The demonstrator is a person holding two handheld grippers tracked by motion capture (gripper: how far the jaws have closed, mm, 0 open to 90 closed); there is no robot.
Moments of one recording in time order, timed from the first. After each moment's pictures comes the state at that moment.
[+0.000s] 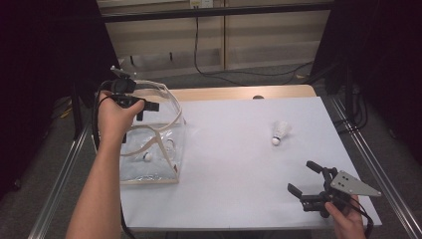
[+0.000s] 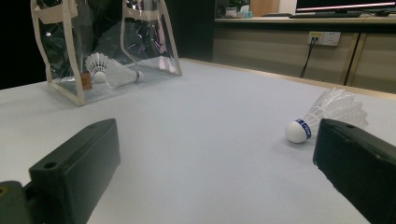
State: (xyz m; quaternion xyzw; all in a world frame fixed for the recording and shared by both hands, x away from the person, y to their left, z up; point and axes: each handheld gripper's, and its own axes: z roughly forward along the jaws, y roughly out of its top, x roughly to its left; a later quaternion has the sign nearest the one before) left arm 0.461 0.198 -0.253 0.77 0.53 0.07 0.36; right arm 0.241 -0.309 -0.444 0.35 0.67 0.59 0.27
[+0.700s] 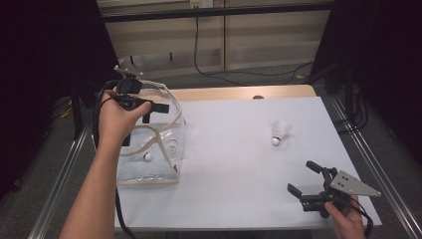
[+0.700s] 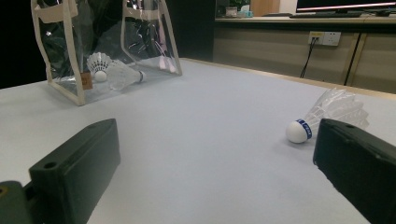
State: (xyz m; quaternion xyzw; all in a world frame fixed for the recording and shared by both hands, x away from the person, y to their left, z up) left arm 0.442 0.179 -0.239 0.78 0.49 0.04 0.39; right arm 0.240 -0.308 -0.444 0.35 0.67 0.59 0.26
